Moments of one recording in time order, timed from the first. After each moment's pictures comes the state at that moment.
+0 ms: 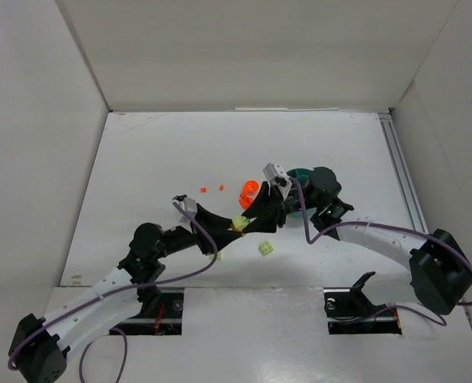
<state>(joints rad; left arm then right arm) -0.73 0.59 0.24 0.58 0.53 -0.44 0.70 1.30 0.72 0.72 -1.12 0.30</state>
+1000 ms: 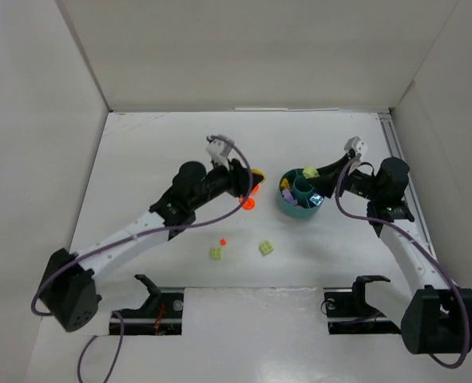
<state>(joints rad) -0.73 1.12 0.74 0.33 0.20 -0.46 0.01 1.03 0.64 0.30 -1.02 0.03</state>
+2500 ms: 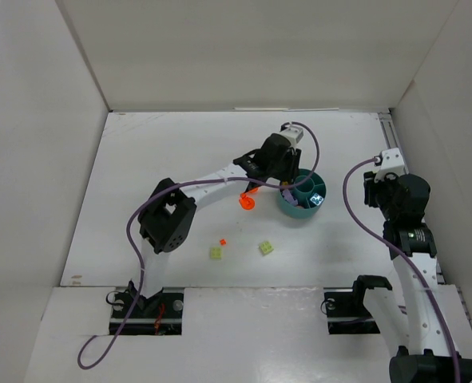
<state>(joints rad) -0.85 2.02 1.60 -0.14 -0.01 -0.35 -0.08 0.68 0.71 -0.36 -0.07 -0.27</state>
